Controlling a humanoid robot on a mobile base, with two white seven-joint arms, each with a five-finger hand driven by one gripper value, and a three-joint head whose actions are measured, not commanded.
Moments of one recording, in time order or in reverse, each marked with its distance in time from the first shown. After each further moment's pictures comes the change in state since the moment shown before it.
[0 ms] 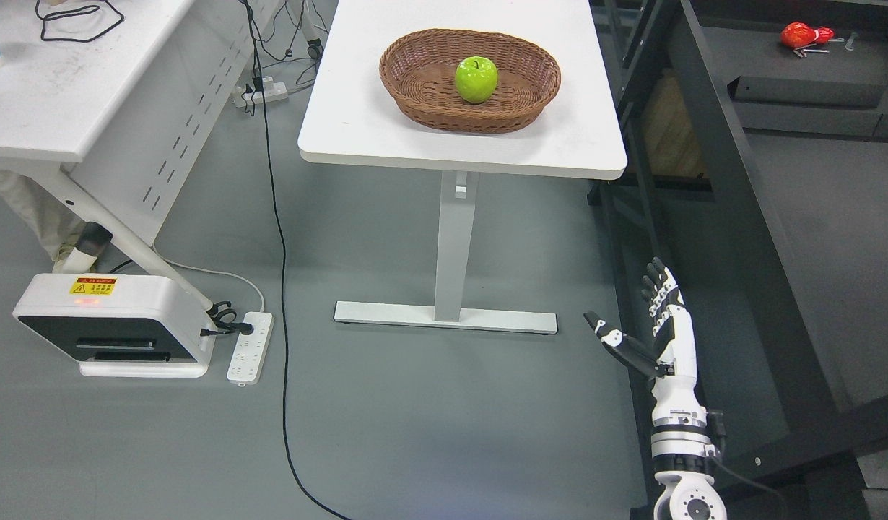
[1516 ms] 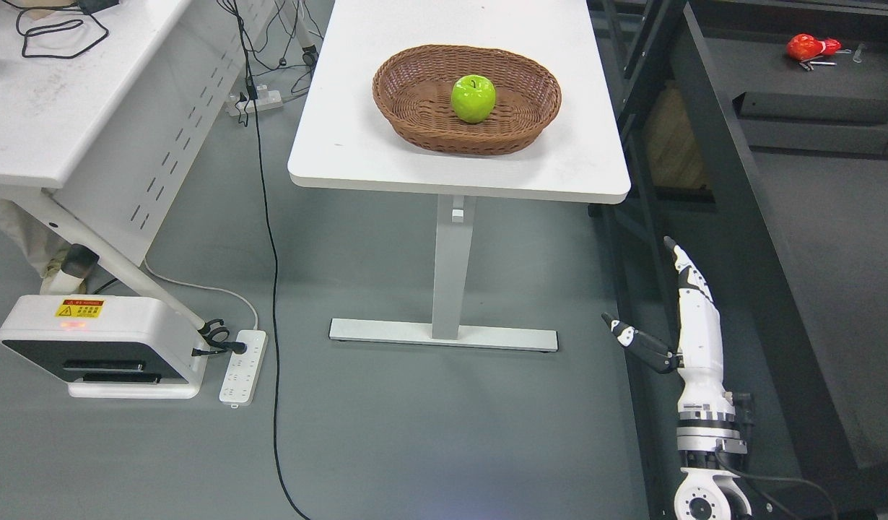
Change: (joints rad) left arm 0.000 0.000 0.000 0.000 0.000 0.009 0.000; right arm -0.021 -0.096 -0.001 -0.002 0.558 -0.085 -0.127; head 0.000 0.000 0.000
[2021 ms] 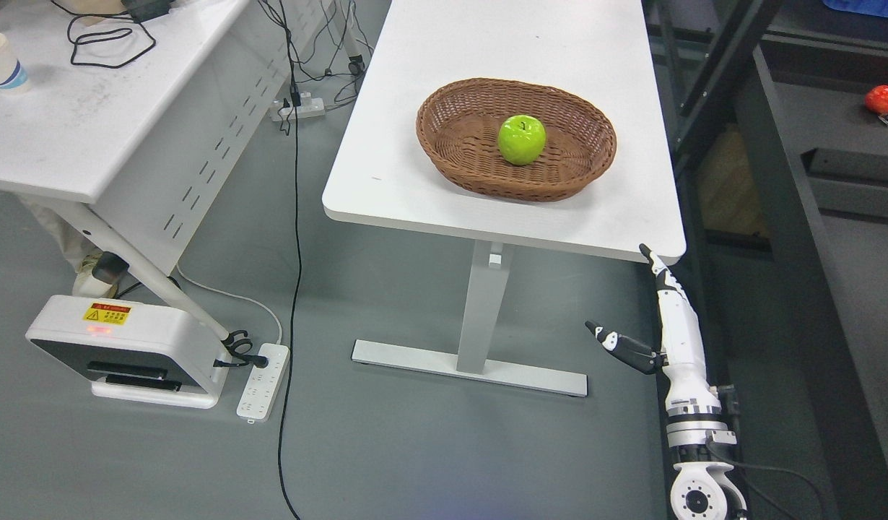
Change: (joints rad) left arm 0.000 0.000 0.000 0.000 0.000 -0.002 0.000; right arm -0.017 0.023 0.000 0.000 -0.028 0.046 0.143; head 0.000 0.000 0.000
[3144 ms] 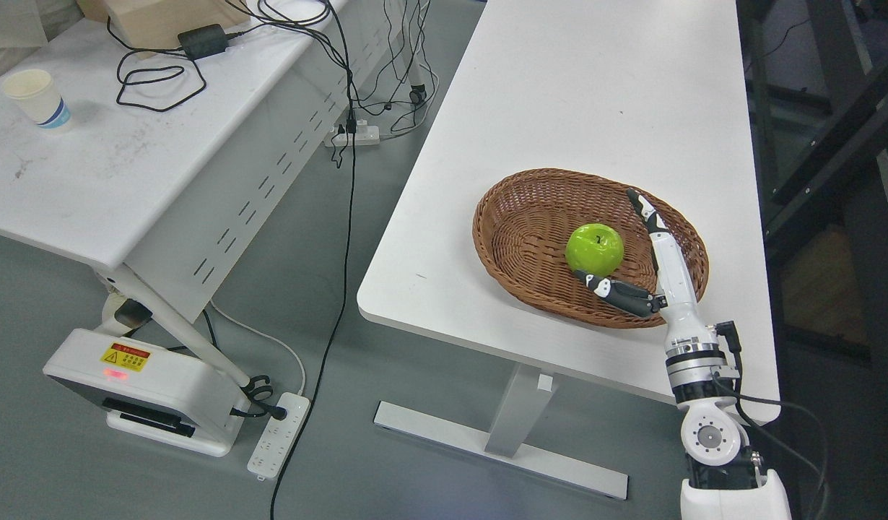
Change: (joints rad) left arm 0.000 0.000 0.000 0.000 0.000 -0.001 0.000; right arm -0.187 -0.024 0.000 0.042 -0.127 0.037 0.150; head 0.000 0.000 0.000
